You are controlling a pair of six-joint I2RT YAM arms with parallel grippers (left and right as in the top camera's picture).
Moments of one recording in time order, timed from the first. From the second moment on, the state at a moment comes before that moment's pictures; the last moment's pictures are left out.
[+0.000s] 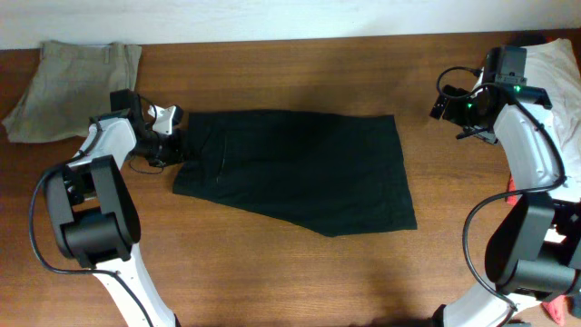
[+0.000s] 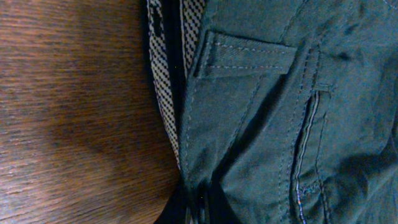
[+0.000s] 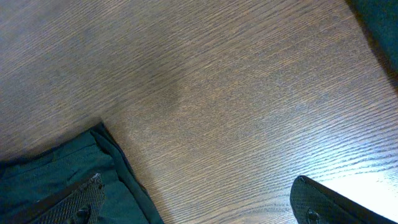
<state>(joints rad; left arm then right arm) 0.19 2.20 1.51 -0.76 0.56 0.13 -0.22 1.86 1.51 -0.77 -0.04 0.28</state>
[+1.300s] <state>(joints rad) 0.03 2.28 2.63 -1.68 0.05 -0.10 -0.22 1.86 1.51 -0.77 -0.04 0.28</state>
